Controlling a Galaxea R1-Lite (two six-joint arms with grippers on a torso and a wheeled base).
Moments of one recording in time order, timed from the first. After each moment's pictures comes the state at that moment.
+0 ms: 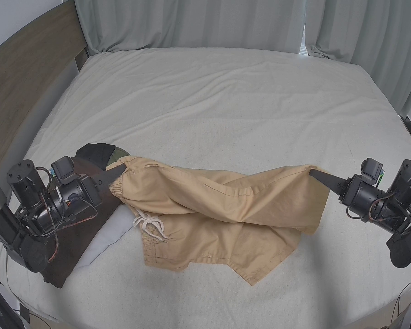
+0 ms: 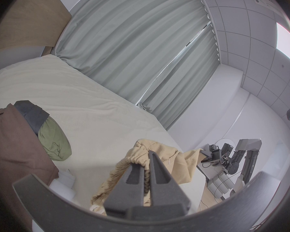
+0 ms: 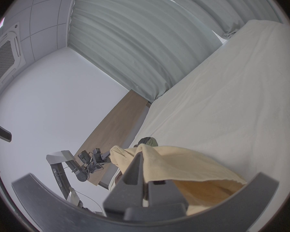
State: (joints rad) left arm -0.11 1.88 -0.41 -1.55 -0.64 -0.53; right arm 0.22 1.79 -0.33 -1.54 0.60 0.69
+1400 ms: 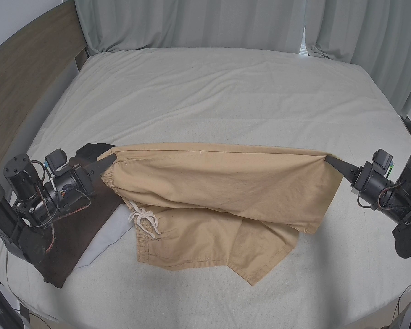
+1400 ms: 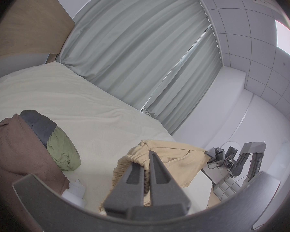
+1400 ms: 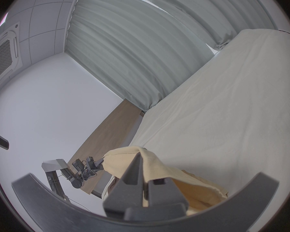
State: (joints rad) left arm -0.05 1.89 -0.46 -1.55 -0.63 -0.54; right arm 0.10 1.79 -0.37 -1.54 0.61 0.72
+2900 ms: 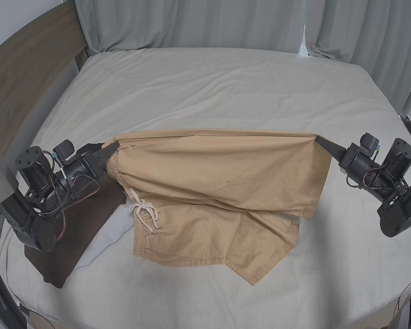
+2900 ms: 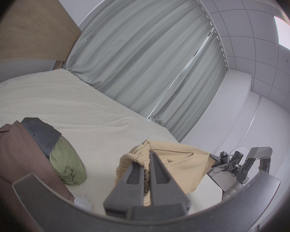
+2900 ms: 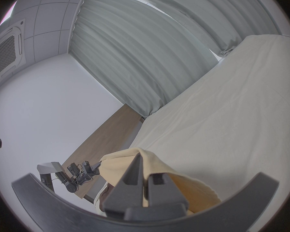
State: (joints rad) left arm -0.06 1.99 -0.61 -1.55 -0.50 -0.54; right arm 0.07 1.95 -0.61 -1.54 0.60 0.71
